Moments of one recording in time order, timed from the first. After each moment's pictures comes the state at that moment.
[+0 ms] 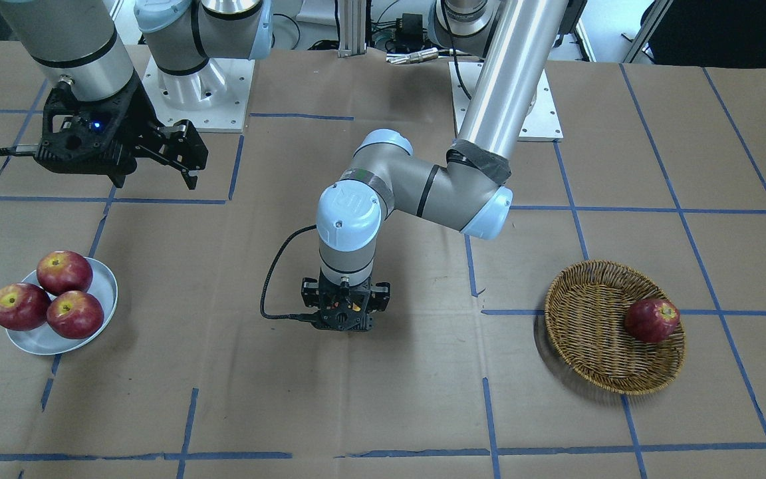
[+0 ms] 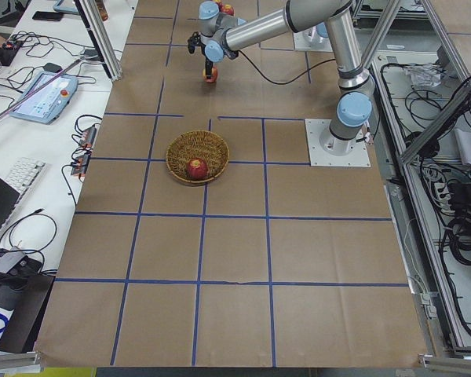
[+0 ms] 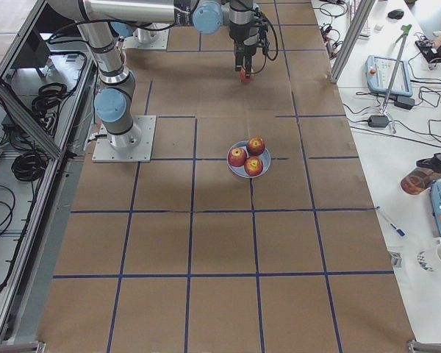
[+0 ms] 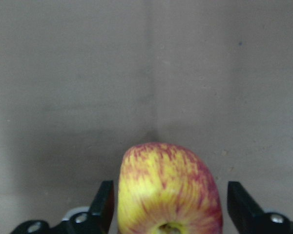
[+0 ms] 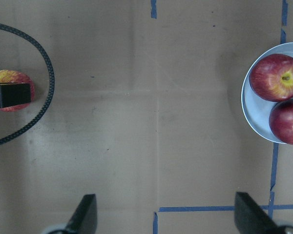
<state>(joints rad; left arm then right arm) -1.95 -2.09 -1.60 -0.96 1.57 -0.32 1.56 -1.57 1.64 -1.65 -1.57 0.00</state>
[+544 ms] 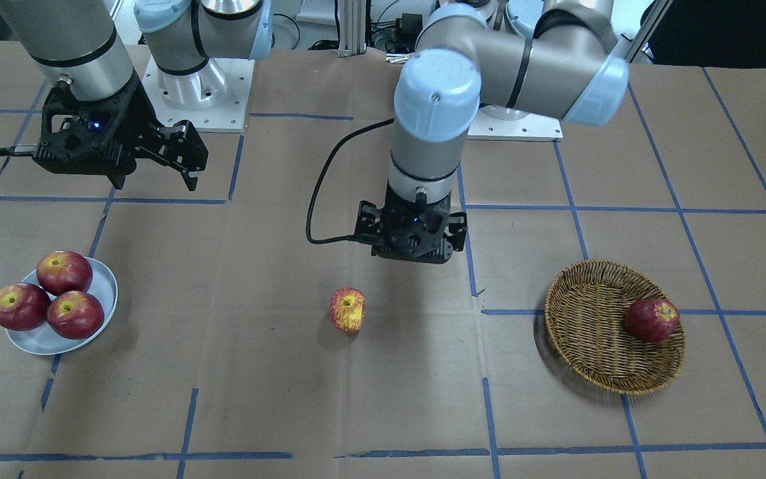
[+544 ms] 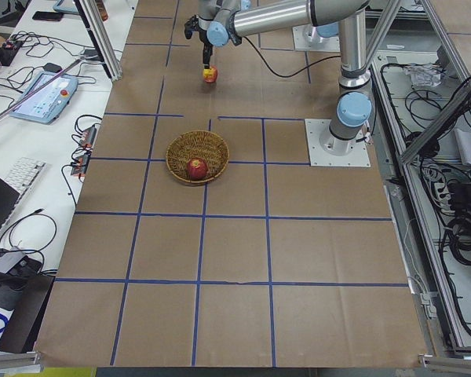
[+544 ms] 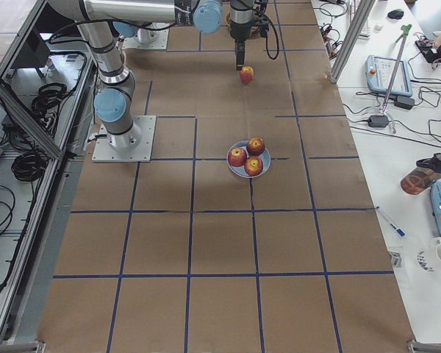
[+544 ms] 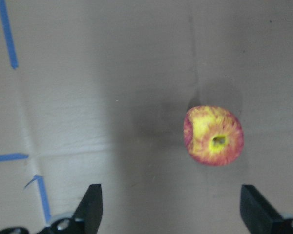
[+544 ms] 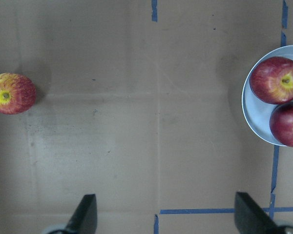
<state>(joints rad) -1.81 -1.78 -1.60 -1.30 1.58 -0.09 1.57 -1.57 1.63 -1.66 -1.57 0.00</state>
